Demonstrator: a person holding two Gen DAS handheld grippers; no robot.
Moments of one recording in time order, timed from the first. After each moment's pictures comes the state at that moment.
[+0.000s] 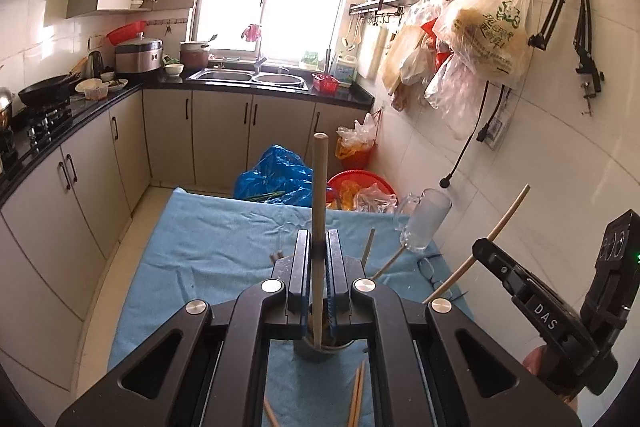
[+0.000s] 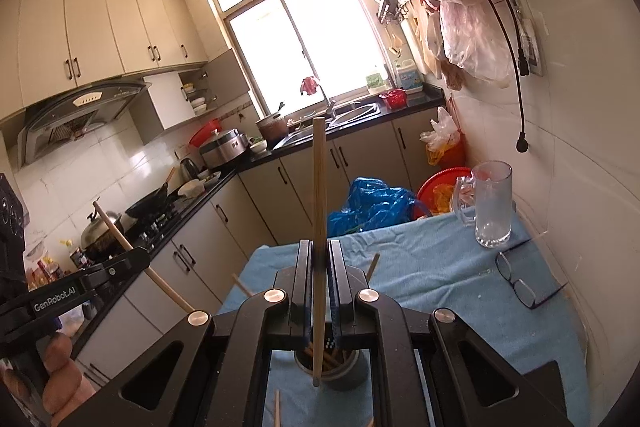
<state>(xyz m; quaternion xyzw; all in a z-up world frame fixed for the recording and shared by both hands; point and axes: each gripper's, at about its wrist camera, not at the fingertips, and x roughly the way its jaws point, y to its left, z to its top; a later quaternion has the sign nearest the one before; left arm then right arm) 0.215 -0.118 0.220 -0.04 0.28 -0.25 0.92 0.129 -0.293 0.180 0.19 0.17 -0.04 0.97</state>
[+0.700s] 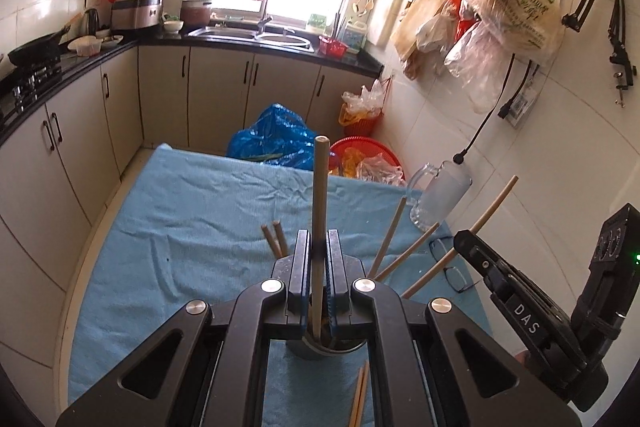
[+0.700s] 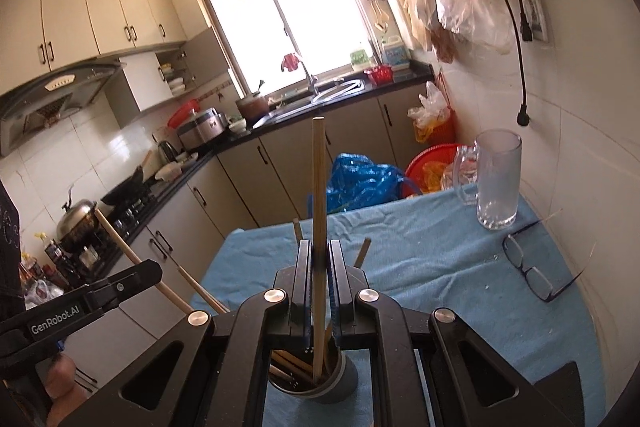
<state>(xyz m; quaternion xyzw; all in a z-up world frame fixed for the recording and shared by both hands) 0.269 -0.138 0.151 -0.06 0.35 -0.25 0.90 0.191 -0.298 0.125 0.19 0.22 -0.06 0.95</state>
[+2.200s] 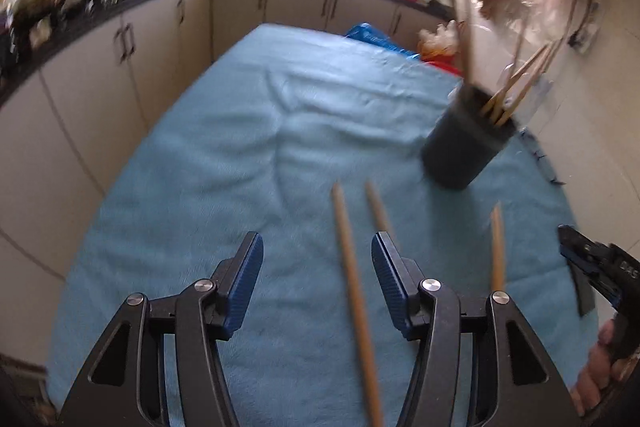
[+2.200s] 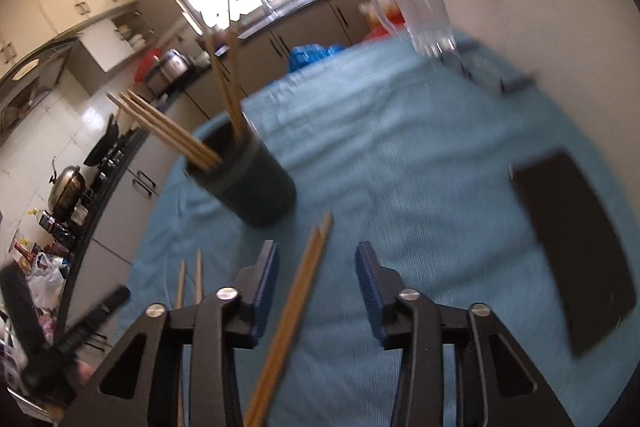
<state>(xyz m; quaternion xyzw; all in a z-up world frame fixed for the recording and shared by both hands) 0.163 -0.023 -0.026 -0.04 0.42 -0.12 0.90 0.080 -0.304 -0.021 0.28 0.35 -0.07 0.89</state>
